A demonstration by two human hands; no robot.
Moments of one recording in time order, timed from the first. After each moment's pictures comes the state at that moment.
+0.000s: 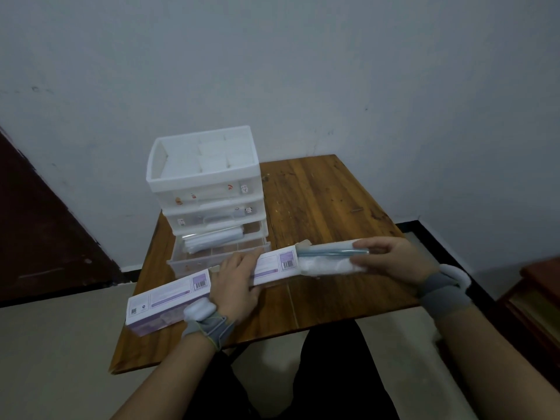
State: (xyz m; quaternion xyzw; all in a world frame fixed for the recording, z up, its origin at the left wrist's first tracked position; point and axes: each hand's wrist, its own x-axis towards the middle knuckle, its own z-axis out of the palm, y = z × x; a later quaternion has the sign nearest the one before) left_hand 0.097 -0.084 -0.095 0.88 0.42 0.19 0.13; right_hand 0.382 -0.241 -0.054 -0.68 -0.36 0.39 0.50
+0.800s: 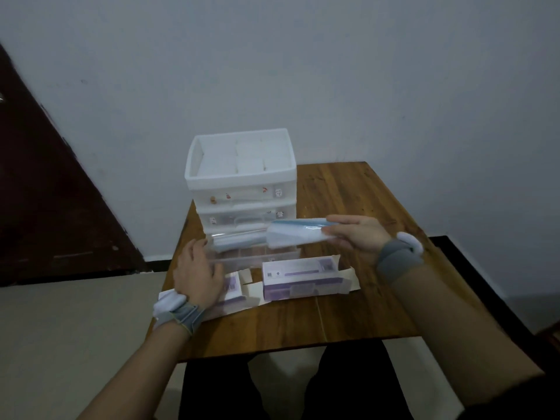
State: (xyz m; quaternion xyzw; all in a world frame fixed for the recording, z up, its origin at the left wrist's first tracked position) left_hand 0.020 -0.014 -0.087 0.76 0.58 0.25 0.14; right_hand 0.321 -0.121 -0.015 -0.65 -0.24 0.49 0.53
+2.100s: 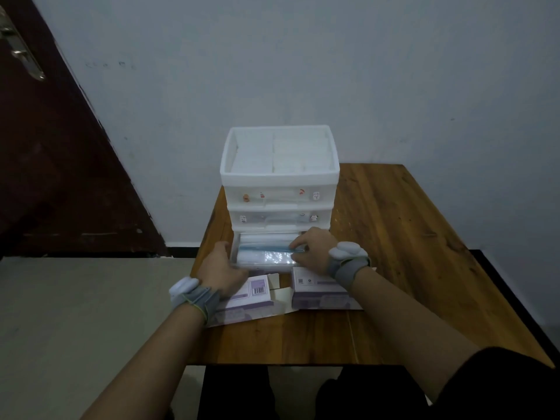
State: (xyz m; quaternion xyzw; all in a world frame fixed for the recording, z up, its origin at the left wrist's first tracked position) left_hand 0.008 0.029 -0.095 0.70 0.62 0.18 0.31; right_hand 0.242 -0.006 -0.085 -0.72 -0.65 0.18 0.14
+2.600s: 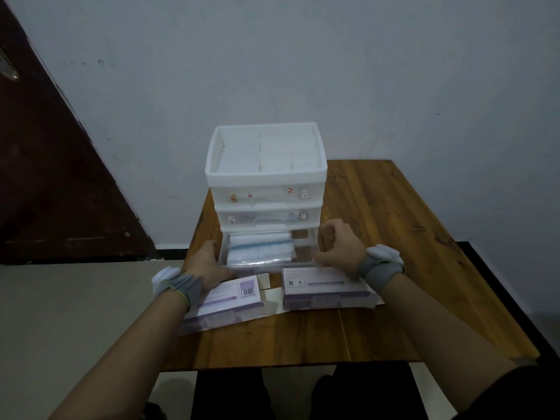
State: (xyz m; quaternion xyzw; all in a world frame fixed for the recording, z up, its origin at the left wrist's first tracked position) left_hand 0.004 0.056 -0.090 0.71 0.61 0.09 0.35; right_hand 0.293 -0.044 -0.085 -0.75 -0.52 0.26 0.30
